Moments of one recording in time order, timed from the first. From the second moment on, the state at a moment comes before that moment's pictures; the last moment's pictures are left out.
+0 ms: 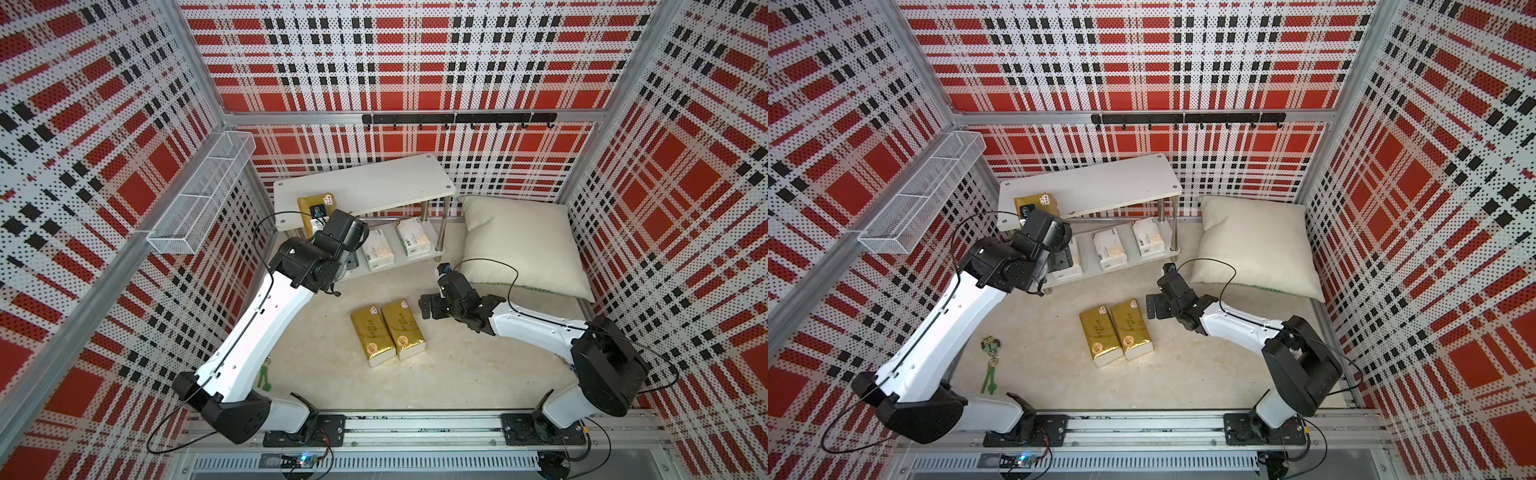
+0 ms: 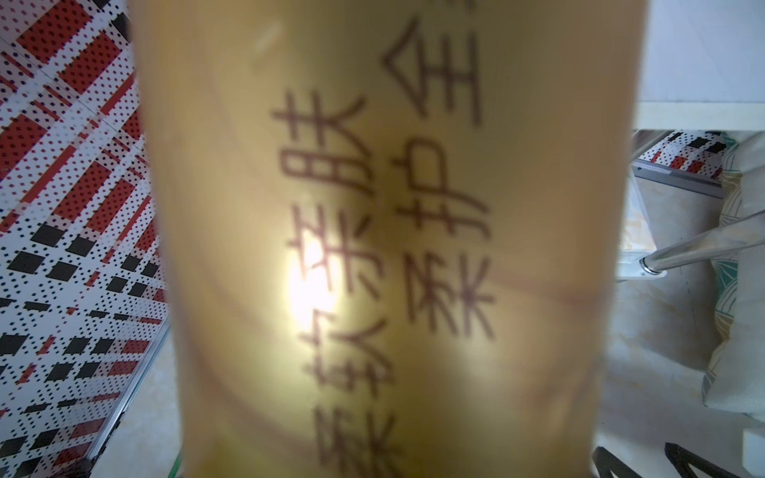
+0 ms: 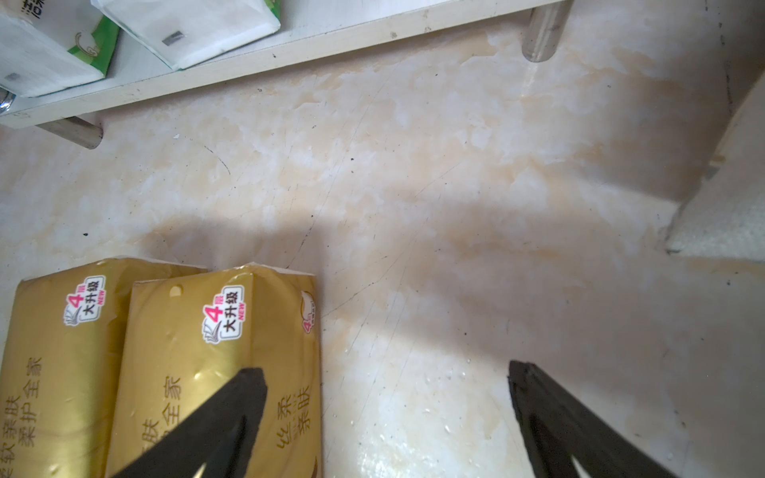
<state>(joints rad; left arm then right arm) -0.54 1.40 1.74 -1.28 -0.61 -0.66 0.73 1.55 0.93 -0.17 0.13 0.47</state>
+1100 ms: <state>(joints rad) -0.28 1.61 2.04 -1.09 -0.47 -0.43 0.77 1.63 0.95 -0.17 0.13 0.47</state>
